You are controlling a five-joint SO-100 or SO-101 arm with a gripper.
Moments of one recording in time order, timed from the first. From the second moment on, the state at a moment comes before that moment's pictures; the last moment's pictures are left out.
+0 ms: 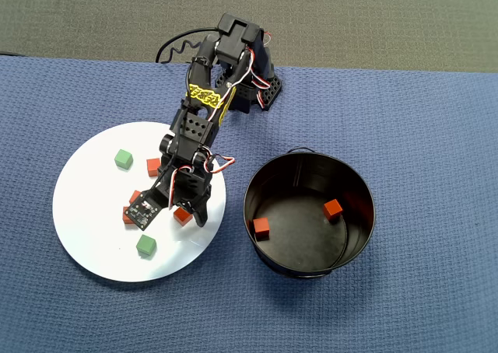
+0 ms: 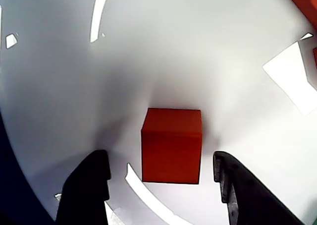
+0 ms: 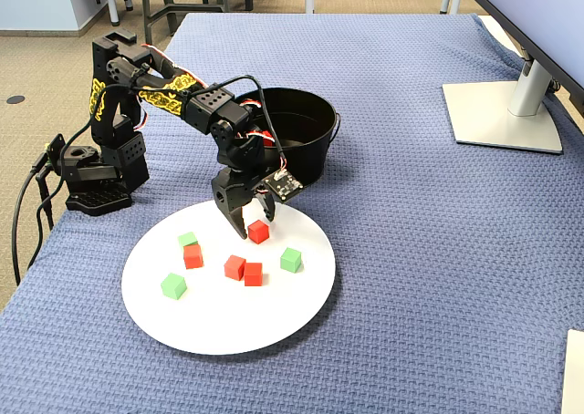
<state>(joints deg) 22.8 72.3 93.7 58.0 -75.4</state>
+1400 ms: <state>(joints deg) -17.5 101.9 76.0 80.6 -39.3</state>
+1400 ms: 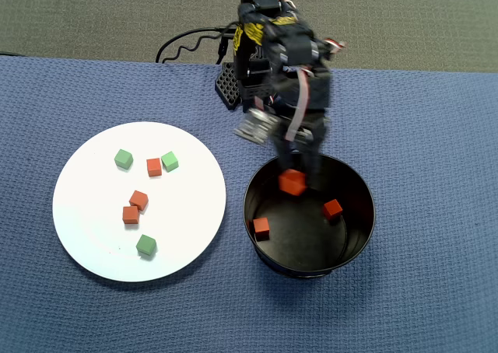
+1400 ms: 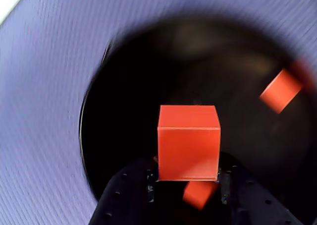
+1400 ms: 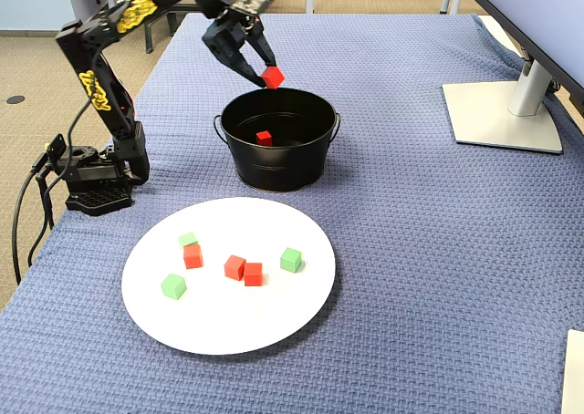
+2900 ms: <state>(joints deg) 39.5 90.1 99.7 67.8 -38.1</state>
